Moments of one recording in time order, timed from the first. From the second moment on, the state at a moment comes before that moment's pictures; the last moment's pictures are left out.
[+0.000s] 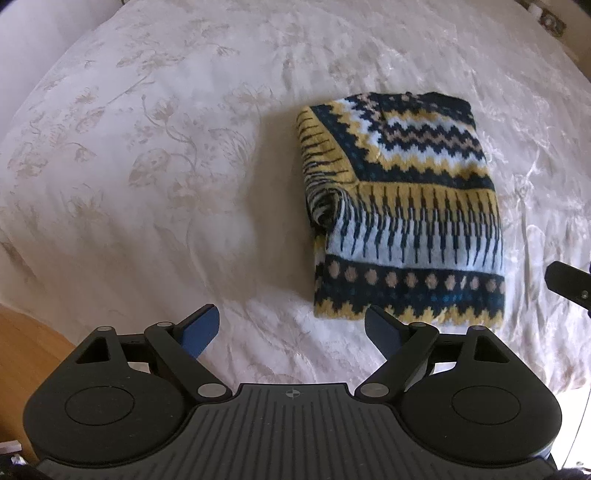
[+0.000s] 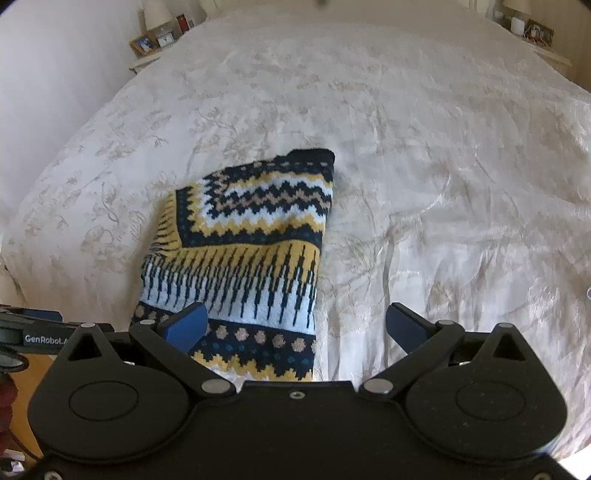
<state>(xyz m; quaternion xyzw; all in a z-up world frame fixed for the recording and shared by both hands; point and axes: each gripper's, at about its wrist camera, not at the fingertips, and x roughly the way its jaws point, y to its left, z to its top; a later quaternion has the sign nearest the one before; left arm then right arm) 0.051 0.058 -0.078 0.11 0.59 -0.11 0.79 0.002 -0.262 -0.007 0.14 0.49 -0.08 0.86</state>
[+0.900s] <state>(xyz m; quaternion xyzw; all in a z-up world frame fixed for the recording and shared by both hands) 0.049 0.057 -0.094 0.11 0.62 -0.10 0.77 0.013 -0.263 -0.021 0.15 0.52 -0.07 0.84</state>
